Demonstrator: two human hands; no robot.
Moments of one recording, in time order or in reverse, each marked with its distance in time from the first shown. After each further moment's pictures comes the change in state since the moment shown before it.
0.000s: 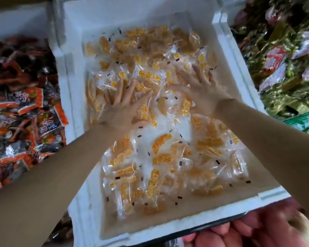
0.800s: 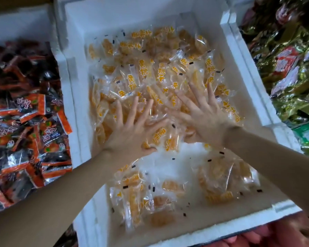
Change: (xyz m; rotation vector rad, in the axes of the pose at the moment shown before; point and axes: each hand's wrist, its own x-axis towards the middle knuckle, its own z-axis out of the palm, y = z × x) left_hand -0.020 0.001 0.040 0.481 0.361 0.273; right_hand -0.017 -0.024 0.038 -0.267 0.253 -0.171
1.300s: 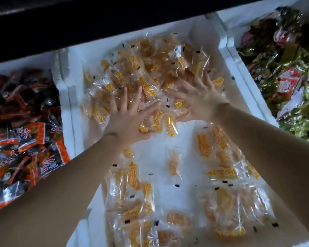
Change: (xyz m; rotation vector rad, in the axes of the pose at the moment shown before) left_hand 0.076 -0.057 0.010 -0.106 -0.149 -0.200; right_hand 0.087 0.068 0.003 0.060 -0.052 0.127
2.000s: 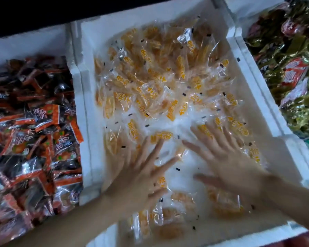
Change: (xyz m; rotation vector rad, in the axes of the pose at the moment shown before) left_hand -0.150 0.061 -0.007 -0.167 0.148 0.278; right_hand -0.159 -0.090 -0.013 0.237 0.113 -0.055
